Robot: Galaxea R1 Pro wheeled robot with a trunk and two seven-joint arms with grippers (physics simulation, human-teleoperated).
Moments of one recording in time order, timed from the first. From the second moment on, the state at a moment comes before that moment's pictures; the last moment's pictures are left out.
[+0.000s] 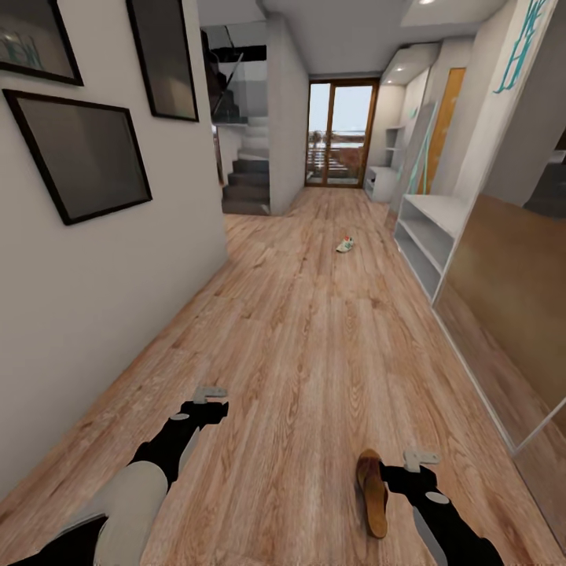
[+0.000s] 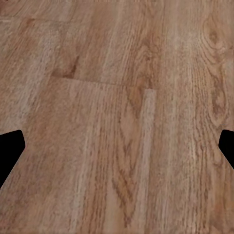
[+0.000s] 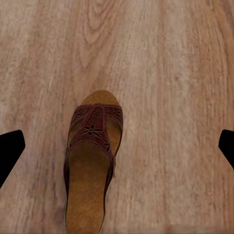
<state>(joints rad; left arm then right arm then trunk) -0.78 -0.11 0.36 -0.39 -0.41 0.11 -0.06 -0.43 -0.08 -0.03 -0.59 -0.04 0.07 -0.06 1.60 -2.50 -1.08</state>
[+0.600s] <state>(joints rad) -0.88 -0.12 0.36 -0.40 -0.41 0.18 -0.11 -0.43 -0.05 -0.03 -0.67 -0.04 0.10 -0.06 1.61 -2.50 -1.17</state>
